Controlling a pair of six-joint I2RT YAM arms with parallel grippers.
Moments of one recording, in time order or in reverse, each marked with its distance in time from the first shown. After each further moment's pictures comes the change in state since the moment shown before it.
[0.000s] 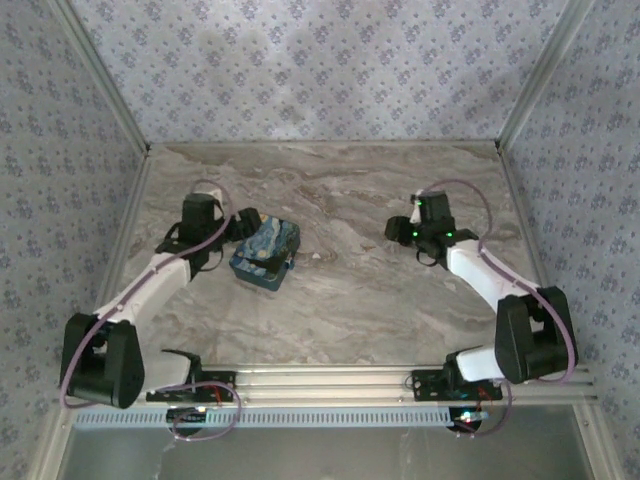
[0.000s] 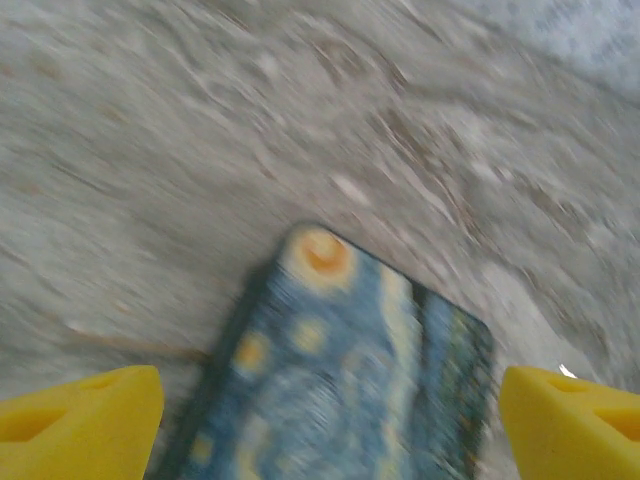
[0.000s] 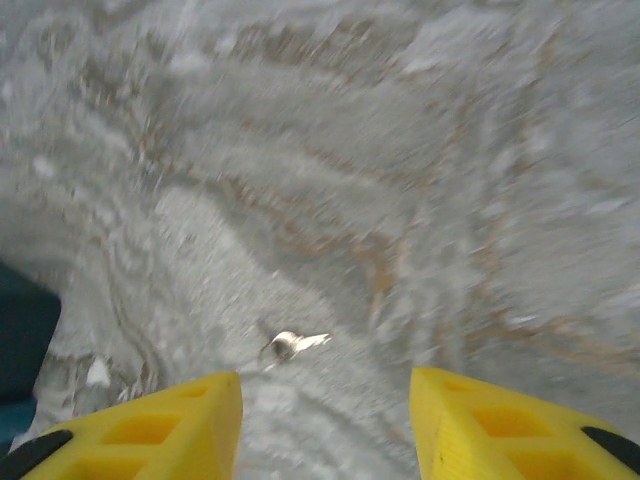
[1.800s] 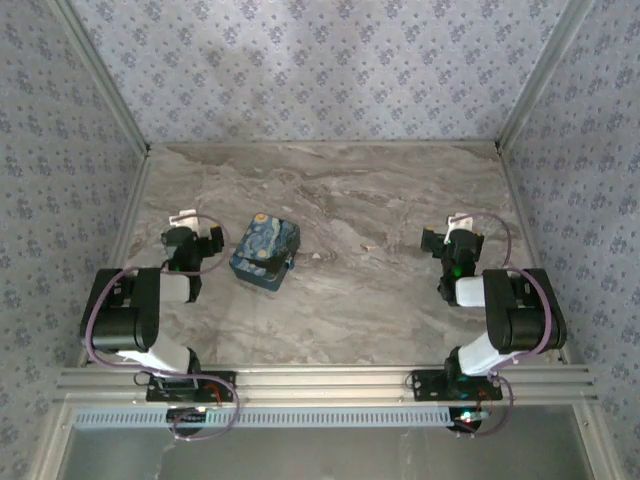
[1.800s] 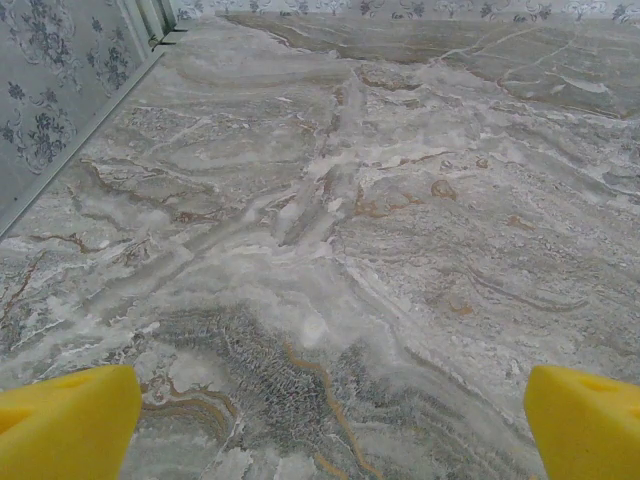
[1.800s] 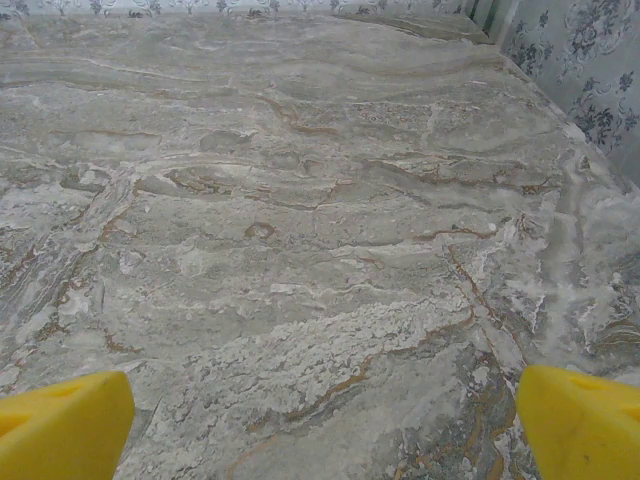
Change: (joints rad) left arm 0.274 0.298 -0.376 0.919 -0.311 0.481; right arm -0.272 0.126 -0.491 1.029 0.357 -0.414
